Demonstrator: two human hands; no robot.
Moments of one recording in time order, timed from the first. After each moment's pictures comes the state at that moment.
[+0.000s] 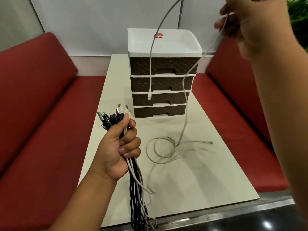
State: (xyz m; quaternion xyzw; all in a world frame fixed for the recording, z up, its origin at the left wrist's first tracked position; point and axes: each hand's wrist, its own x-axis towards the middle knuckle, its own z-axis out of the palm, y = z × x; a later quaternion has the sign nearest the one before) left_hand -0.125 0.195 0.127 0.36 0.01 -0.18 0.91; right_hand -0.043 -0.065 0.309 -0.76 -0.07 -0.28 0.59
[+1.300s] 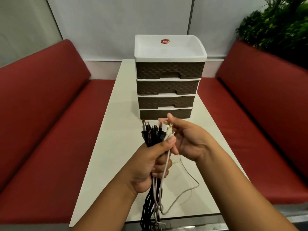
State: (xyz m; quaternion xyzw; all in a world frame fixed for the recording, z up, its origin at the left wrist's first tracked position) left_hand -0.158 0.140 0.126 0.52 -0.06 -0.25 0.82; right_hand -0.111 0.004 0.153 -0.48 0.10 0.25 0.83
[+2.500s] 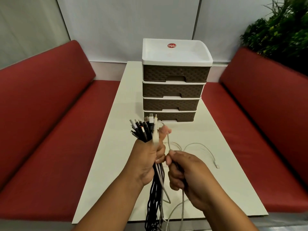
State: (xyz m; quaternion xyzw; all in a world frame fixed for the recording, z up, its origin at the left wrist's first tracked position) left_hand -0.146 0.140 0.120 0.55 0.02 -0.07 0.84; right_hand -0.186 0.017 0.120 -0.61 0.04 0.18 0.77
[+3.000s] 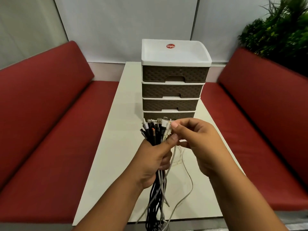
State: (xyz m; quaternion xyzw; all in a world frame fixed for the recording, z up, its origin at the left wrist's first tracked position) left_hand -0.156 0.139 0.128 0.57 -0.04 -0.12 0.81; right_hand -0.151 0.012 0.169 -0.72 0.00 -0.01 0.69
